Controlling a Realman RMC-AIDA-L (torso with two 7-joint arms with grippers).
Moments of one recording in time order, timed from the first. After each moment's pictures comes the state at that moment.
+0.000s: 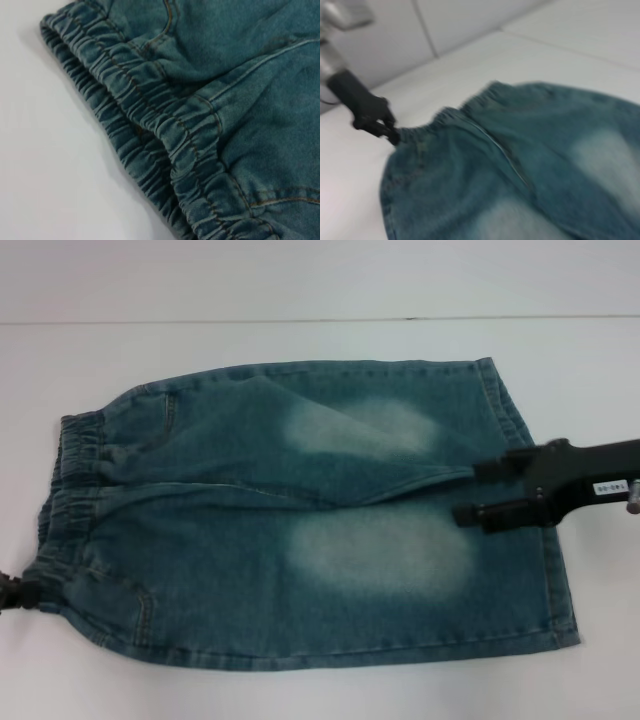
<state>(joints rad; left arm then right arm) -0.50 -2.06 0.58 1.06 2.77 1.60 -1.97 0.54 2.08 -0.79 -0.98 -2.21 -1.62 1.80</state>
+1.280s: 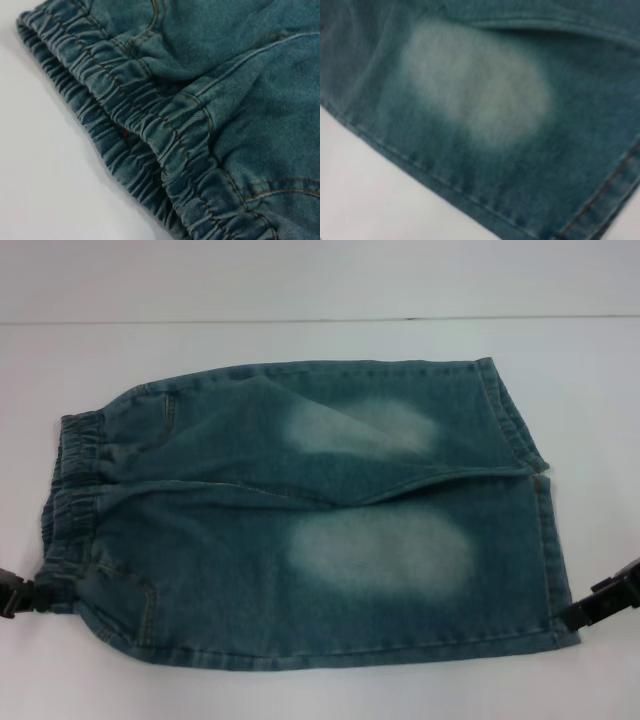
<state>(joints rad) -0.52 -2.07 0.61 1.04 2.78 1.58 -1.97 0.56 2.08 -0.86 -1.20 -2.67 -1.88 2.34</state>
